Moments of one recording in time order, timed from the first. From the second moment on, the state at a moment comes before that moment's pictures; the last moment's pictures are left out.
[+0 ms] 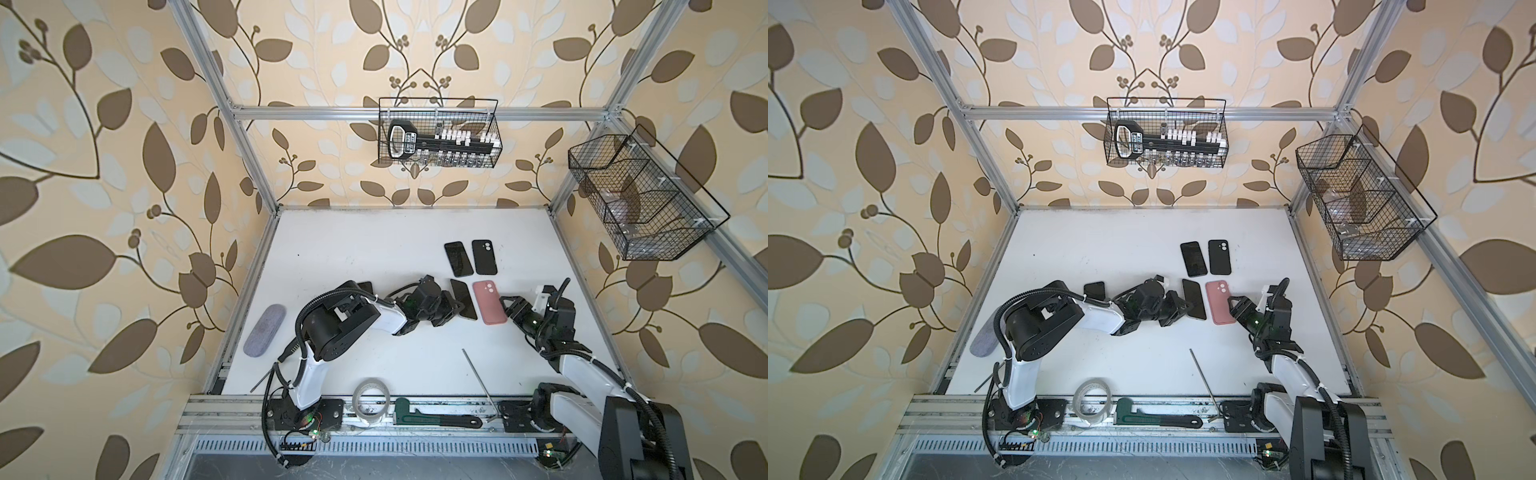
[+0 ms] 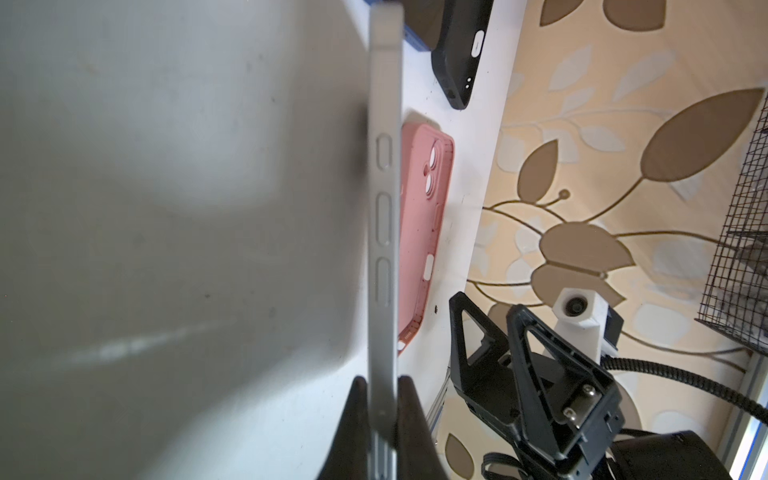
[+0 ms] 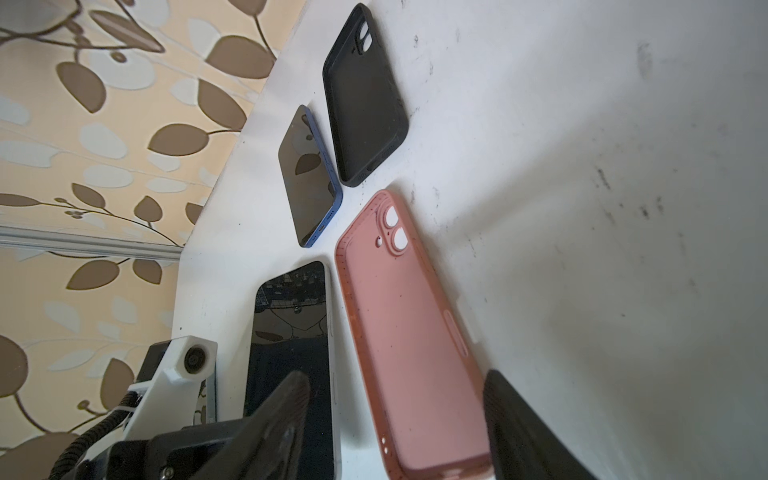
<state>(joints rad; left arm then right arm) -0.89 2.02 0.97 0.58 0.27 -1.43 -0.16 1.01 0.21 0.18 -0.36 0.69</state>
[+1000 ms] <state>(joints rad) -0.90 2.06 0.94 0.62 0.24 -1.44 -0.16 0.99 0.20 0.19 -0.36 0.69</state>
